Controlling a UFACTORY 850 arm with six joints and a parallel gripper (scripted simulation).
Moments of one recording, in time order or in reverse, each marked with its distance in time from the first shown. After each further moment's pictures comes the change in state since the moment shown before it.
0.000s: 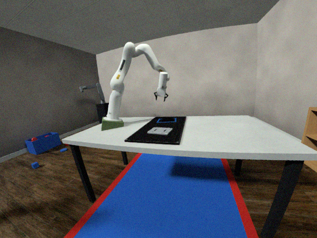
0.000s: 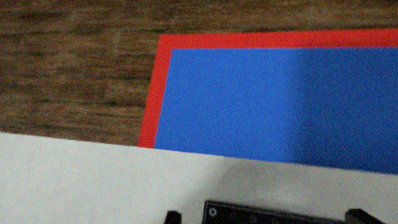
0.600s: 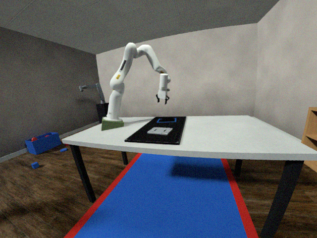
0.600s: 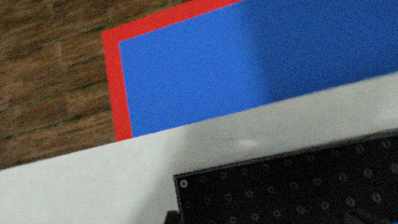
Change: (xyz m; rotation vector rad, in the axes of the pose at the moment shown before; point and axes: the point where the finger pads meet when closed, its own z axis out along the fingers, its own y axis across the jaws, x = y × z) arm -0.042 0.028 0.009 -0.075 -0.064 0.331
